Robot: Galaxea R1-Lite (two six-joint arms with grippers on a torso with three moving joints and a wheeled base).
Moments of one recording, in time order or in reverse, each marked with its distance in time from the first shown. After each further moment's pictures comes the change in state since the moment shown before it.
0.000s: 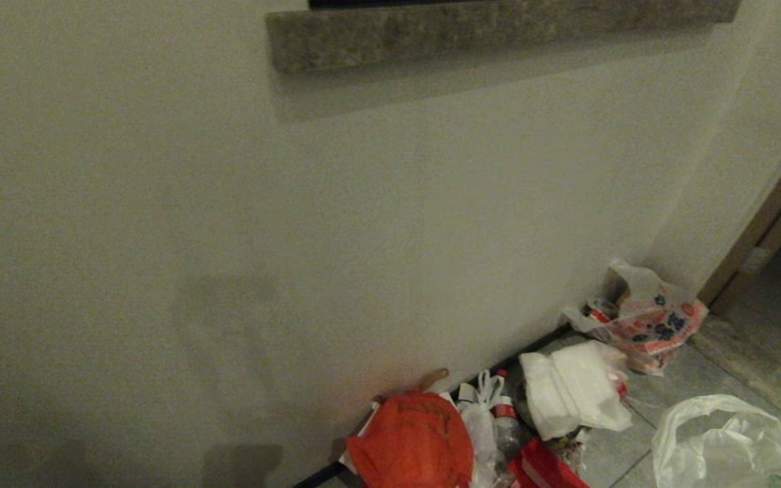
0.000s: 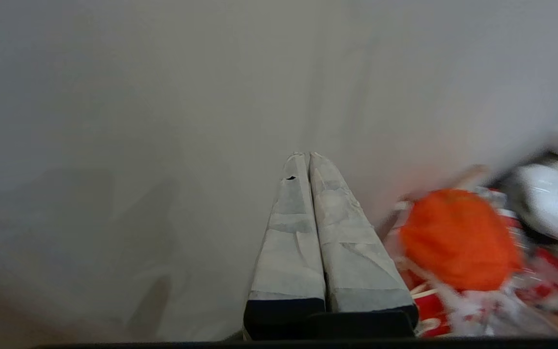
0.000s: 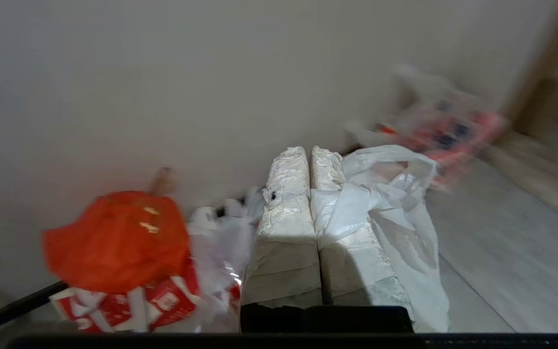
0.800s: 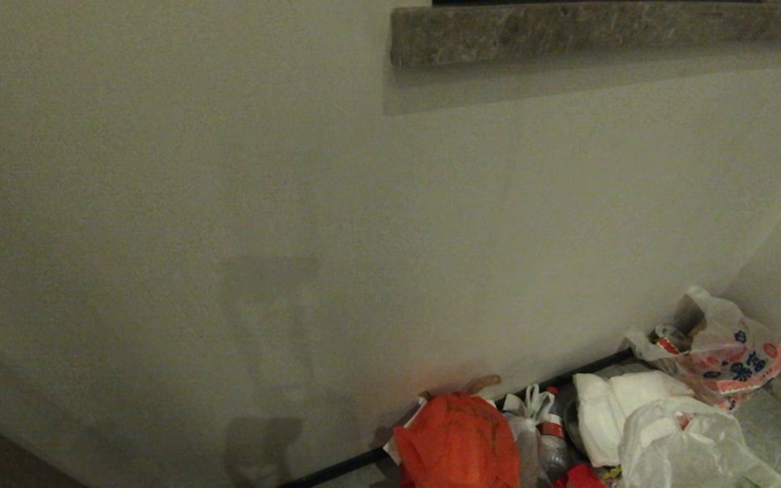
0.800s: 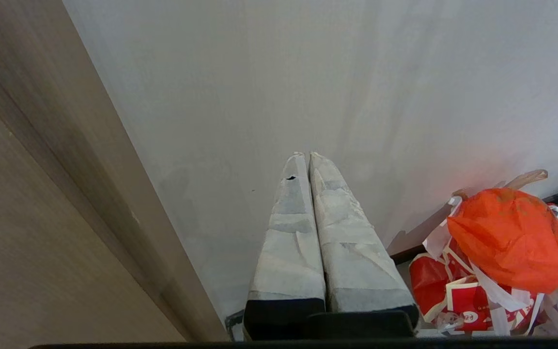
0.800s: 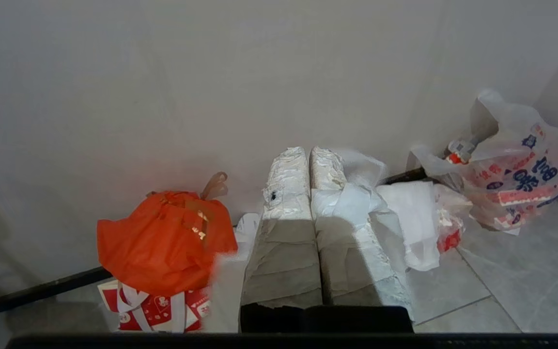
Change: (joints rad) left arm 0.000 0.000 0.000 0.000 0.000 0.001; right arm 0.000 0.000 0.000 0.000 0.000 0.000
